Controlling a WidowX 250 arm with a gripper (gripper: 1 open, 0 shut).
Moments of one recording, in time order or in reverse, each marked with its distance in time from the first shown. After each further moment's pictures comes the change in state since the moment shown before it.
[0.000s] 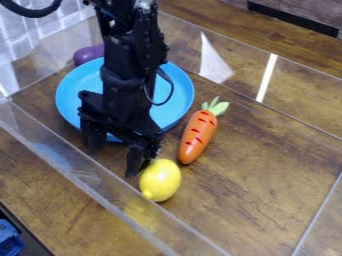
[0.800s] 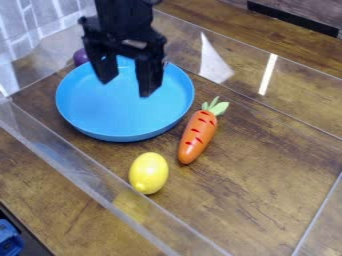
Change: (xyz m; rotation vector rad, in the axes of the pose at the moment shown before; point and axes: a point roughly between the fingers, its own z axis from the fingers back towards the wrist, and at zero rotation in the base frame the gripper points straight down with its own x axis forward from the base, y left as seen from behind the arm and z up) arm 0.044 0.027 0.075 -0.141 -0.223 0.005
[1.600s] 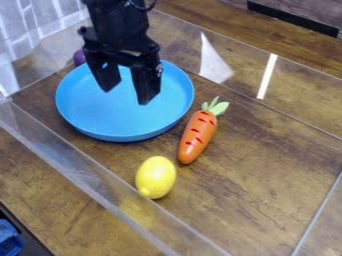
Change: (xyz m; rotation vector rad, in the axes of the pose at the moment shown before) arm -0.007 -0.002 -0.016 -0.056 -0.032 -0.050
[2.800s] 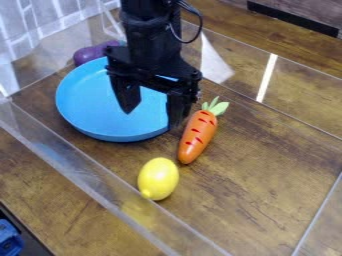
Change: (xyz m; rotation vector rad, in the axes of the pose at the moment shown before) arm -0.008 -0.048 -0.001 0.100 0.008 0.108
